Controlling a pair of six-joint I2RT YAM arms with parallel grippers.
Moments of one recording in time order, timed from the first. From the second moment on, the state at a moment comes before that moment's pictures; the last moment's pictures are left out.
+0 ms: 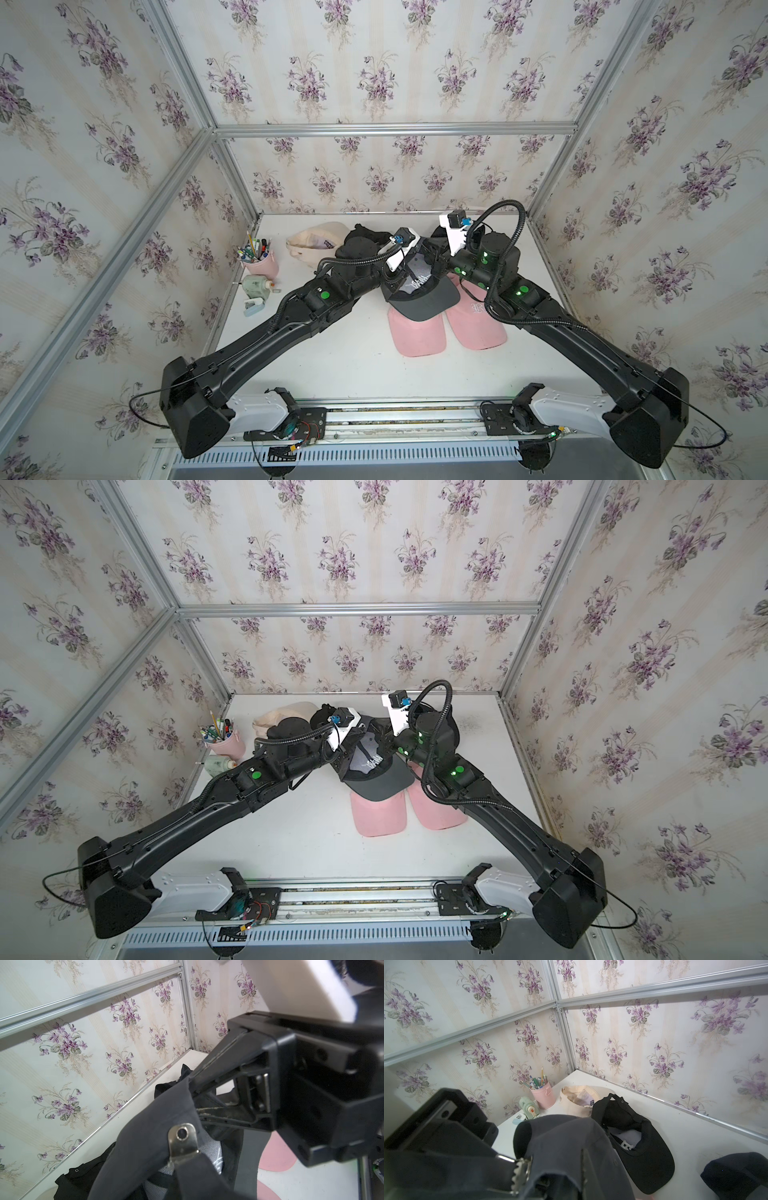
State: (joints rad) left arm -0.76 1.28 1.18 -0.16 0.07 0.18; right arm 0.63 1.20 1.04 0.03 -0.24 0.17
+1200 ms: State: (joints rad) left arm -0.76 1.34 1.43 -0.50 0.30 0.19; right arm 0.64 1.07 0.84 0.15 -0.38 -0.16
